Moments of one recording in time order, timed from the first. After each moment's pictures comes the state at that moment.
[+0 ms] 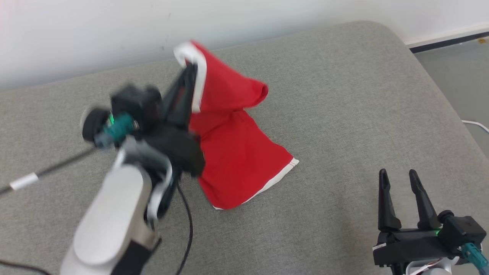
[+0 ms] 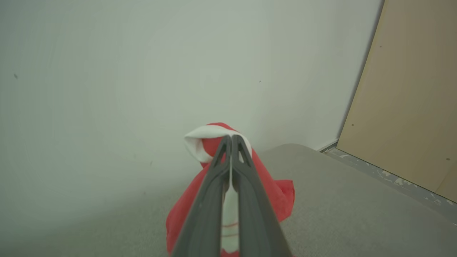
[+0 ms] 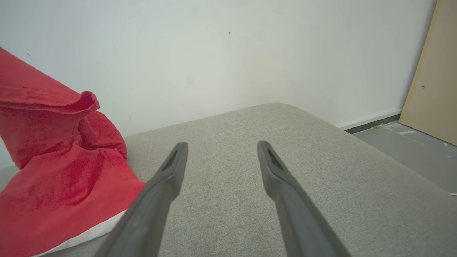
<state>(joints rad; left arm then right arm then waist) -0.72 0.19 -0.40 0.21 -0.42 -0.02 0.04 -0.10 -0.05 -0.03 0.15 0.23 0.13 -0.26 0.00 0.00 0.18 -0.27</state>
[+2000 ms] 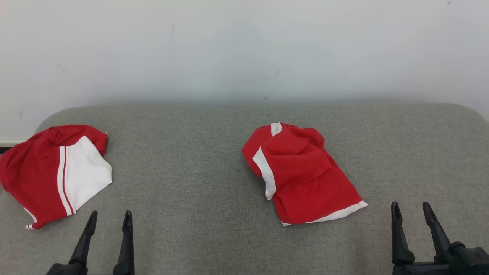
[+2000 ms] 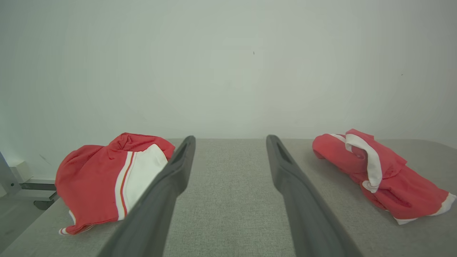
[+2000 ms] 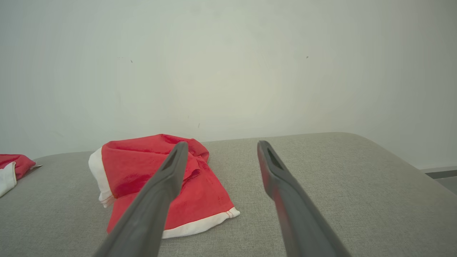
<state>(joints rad) 0.03 0.29 -0.16 0.02 -0.35 0.02 -0.26 0.08 -0.05 -0.08 0.04 0.15 0.13 -0.21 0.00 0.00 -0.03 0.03</state>
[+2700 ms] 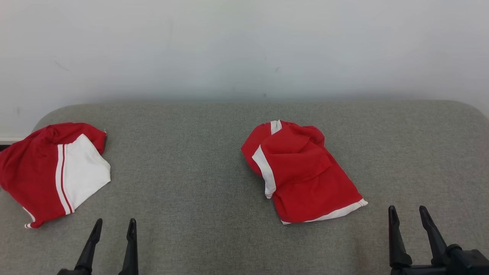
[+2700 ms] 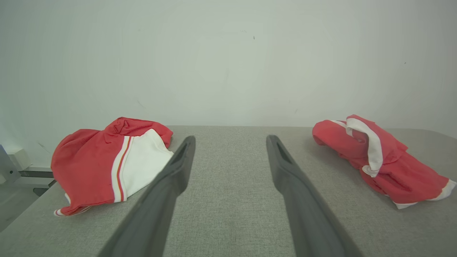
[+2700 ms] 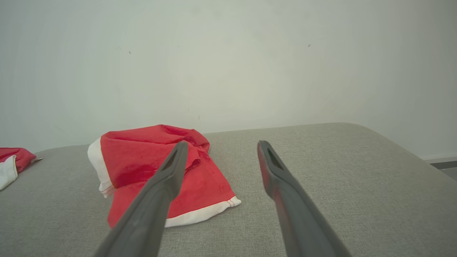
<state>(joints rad) 0.06 0.22 -0.10 0.06 -0.28 -0.04 -0.26 0.09 -0.05 -0.07 0.05 0.16 0.13 -0.21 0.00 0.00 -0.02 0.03</state>
